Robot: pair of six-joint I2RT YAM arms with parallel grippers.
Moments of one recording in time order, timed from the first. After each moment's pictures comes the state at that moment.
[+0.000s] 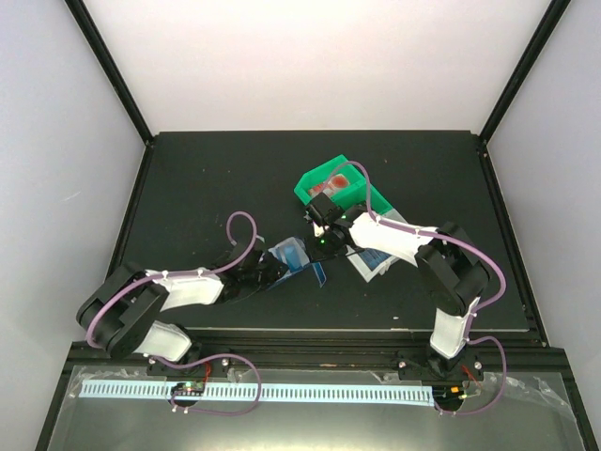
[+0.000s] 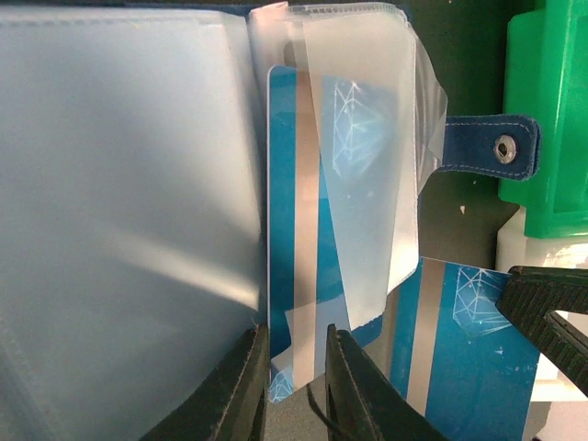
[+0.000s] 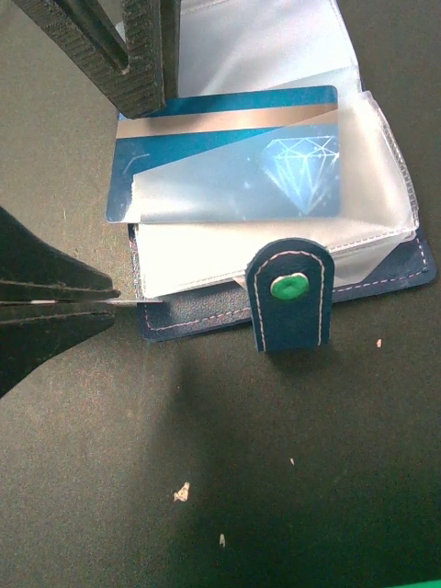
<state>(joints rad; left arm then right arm) -0.64 1.42 0.42 0.21 0.17 -1.20 0.78 1.83 1.23 -0.61 -0.14 0.48</state>
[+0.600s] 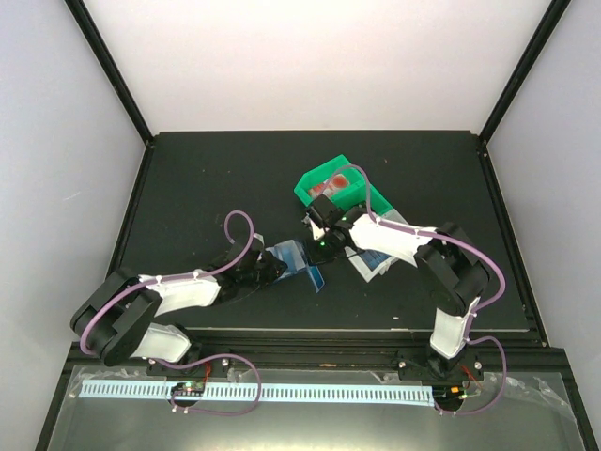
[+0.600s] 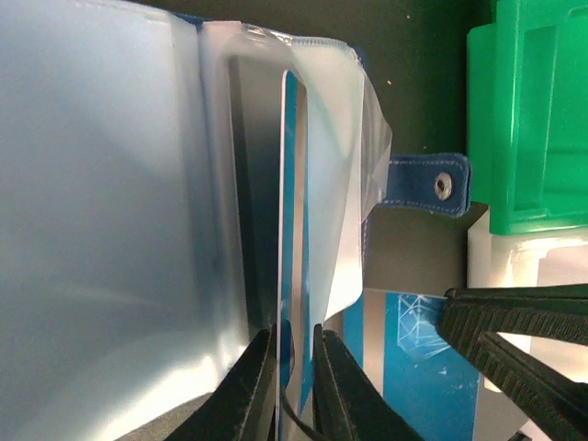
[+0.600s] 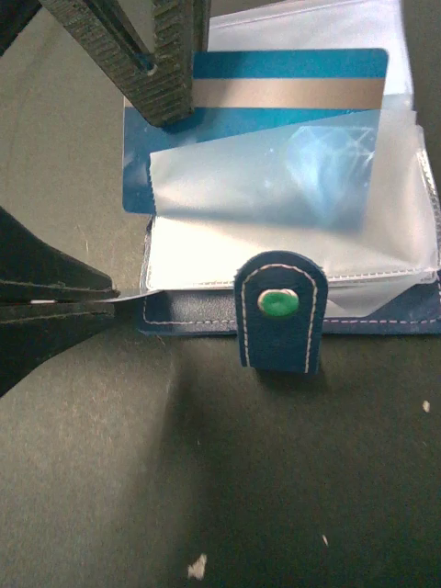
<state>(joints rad) -0.64 1.36 0.41 0.21 0.17 -1.19 0.78 1.83 1.22 -0.60 -0.21 0.47</state>
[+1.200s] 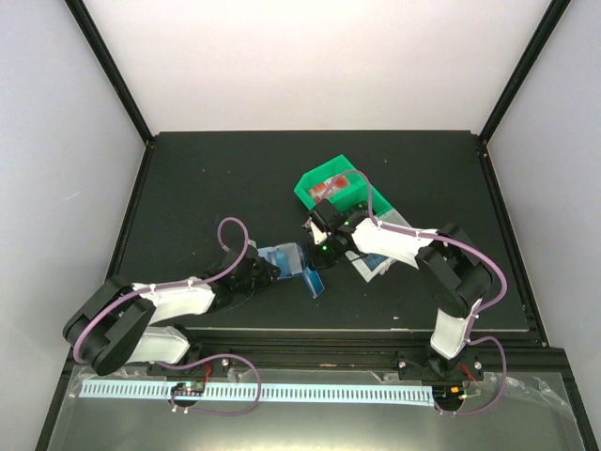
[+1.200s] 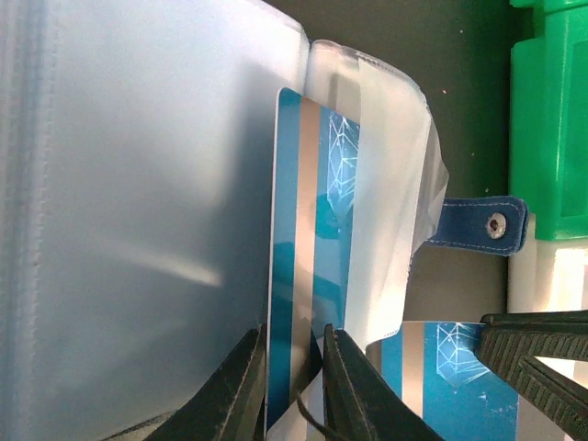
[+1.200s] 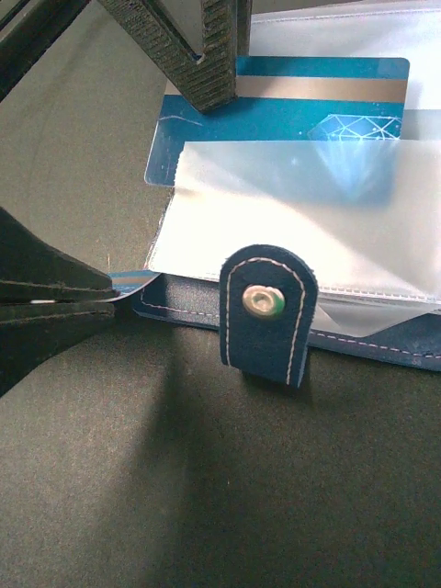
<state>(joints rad) -0.64 1.30 0.33 0.21 0.11 -1.18 0.78 1.81 1.15 -0.55 -0.29 0.47</state>
